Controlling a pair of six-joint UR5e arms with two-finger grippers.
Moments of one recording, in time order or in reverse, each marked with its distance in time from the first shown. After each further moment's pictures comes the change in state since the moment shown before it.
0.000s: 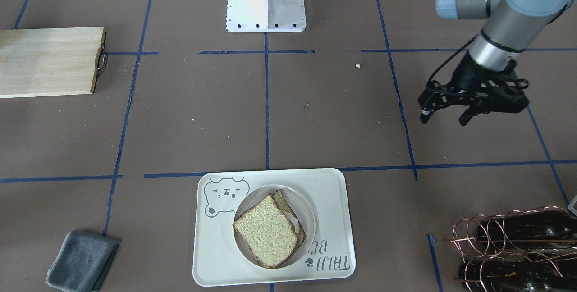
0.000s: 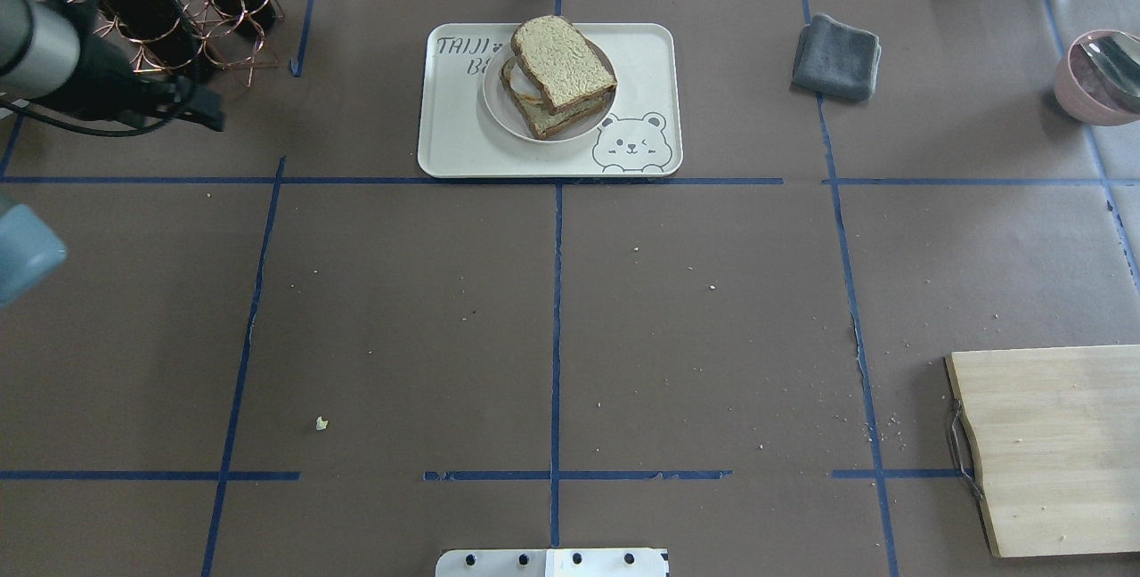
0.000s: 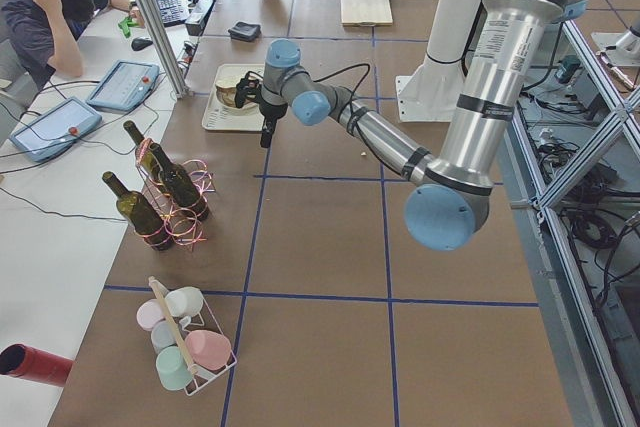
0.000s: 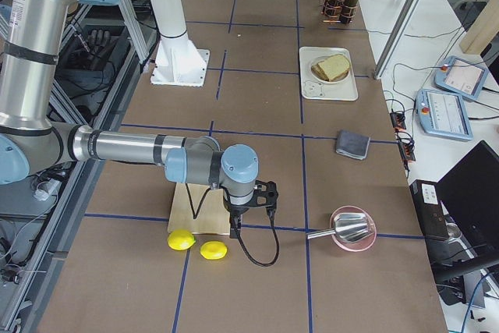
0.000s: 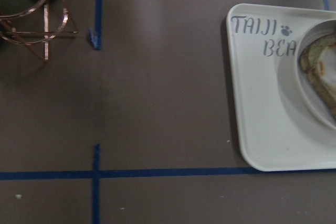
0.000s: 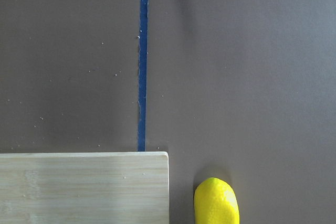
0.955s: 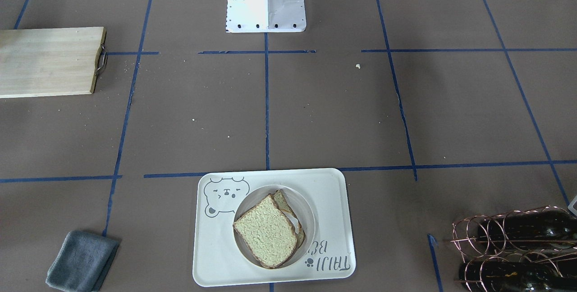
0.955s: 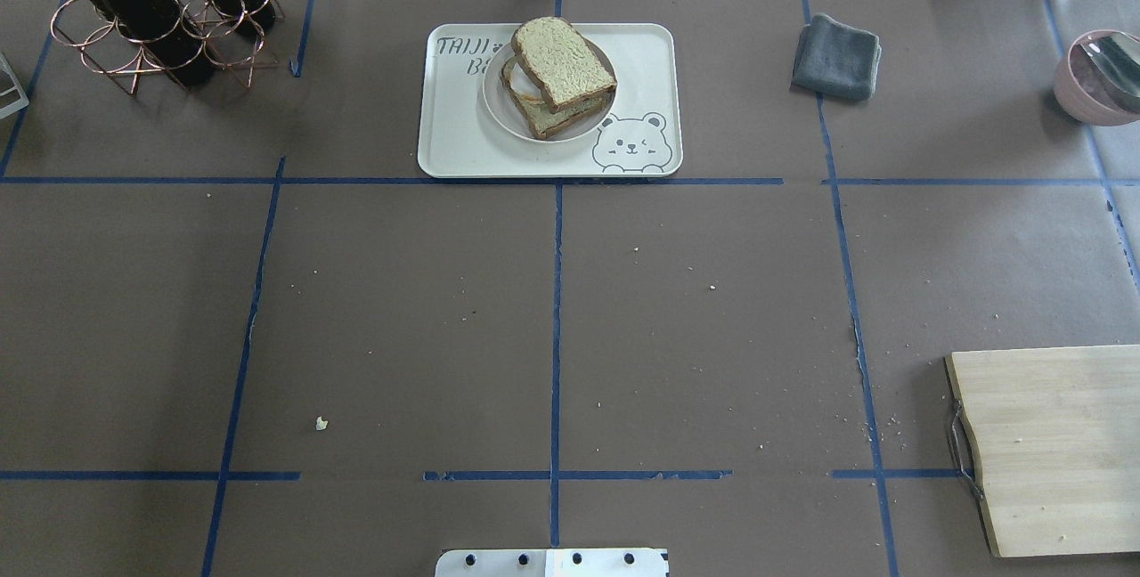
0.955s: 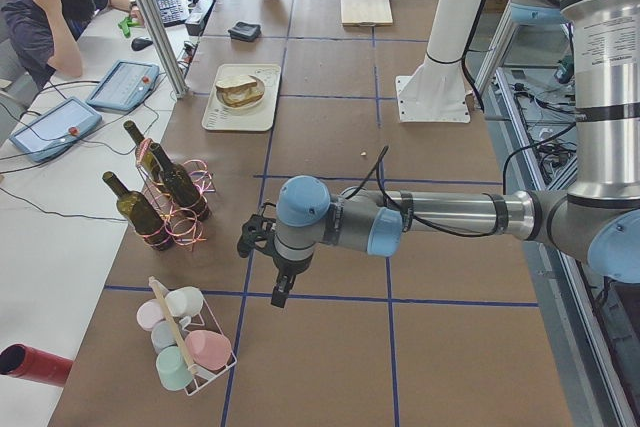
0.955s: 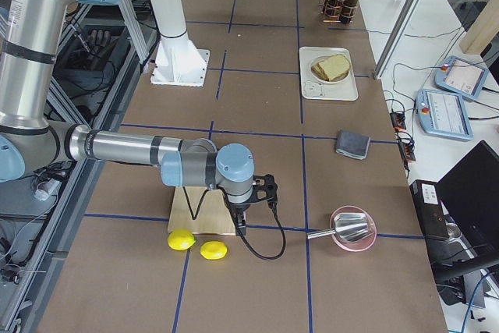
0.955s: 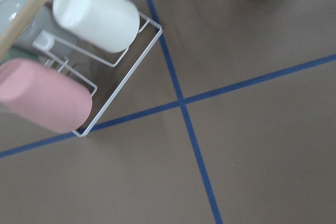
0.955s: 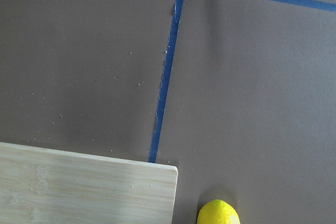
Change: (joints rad) left arm -0.568 0.370 0.165 0.064 -0.236 0.851; right arm 0.000 -0.019 -0.006 0.104 0.025 -0.088
